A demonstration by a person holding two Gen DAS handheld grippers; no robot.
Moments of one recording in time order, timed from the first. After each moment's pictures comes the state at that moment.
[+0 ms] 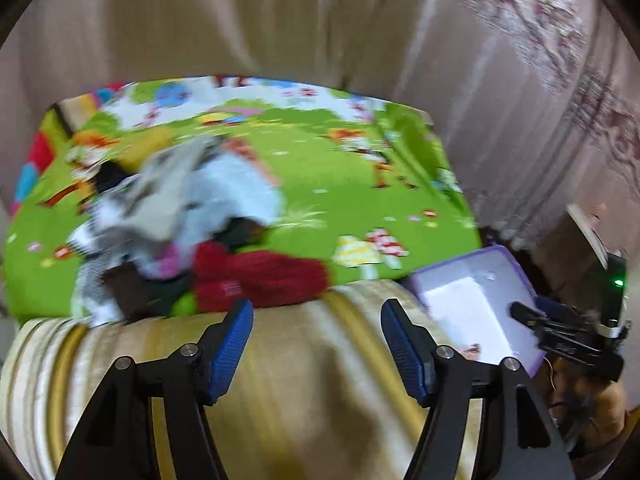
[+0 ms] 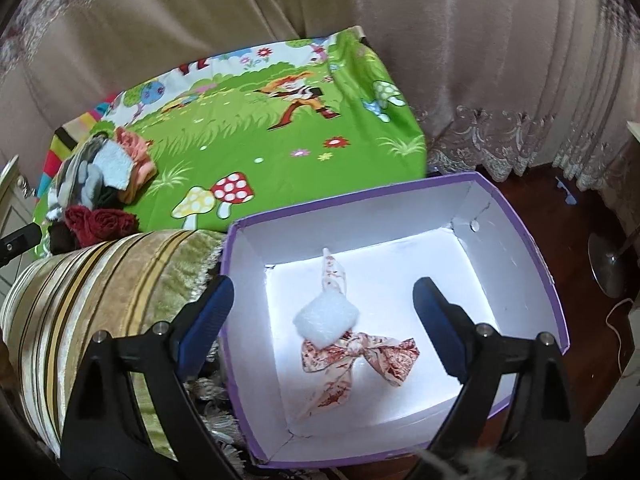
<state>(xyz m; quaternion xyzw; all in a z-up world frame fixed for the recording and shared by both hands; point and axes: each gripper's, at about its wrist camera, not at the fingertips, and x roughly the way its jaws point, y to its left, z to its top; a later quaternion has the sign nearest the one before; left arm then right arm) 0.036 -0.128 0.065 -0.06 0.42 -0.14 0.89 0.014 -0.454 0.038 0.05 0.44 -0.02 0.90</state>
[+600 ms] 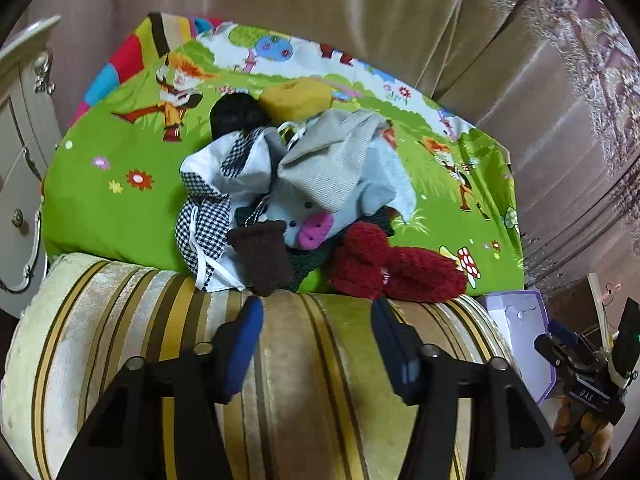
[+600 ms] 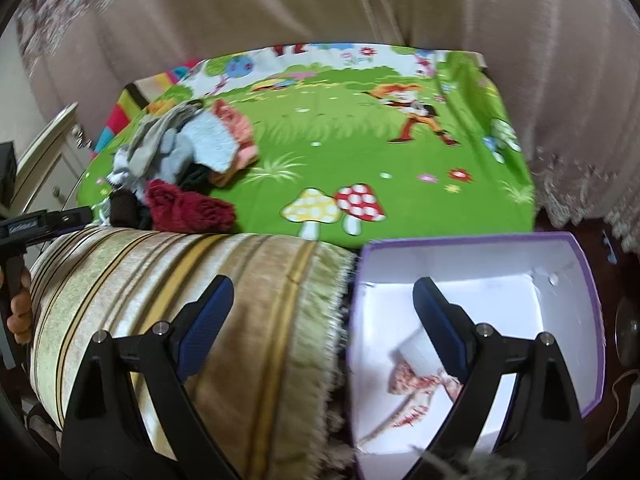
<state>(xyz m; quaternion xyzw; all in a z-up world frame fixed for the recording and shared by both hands) 0.055 -0.021 0.032 -0.17 0.47 -0.06 0.86 0.042 -0.351 0.049 -0.01 0.44 0.11 0.89</state>
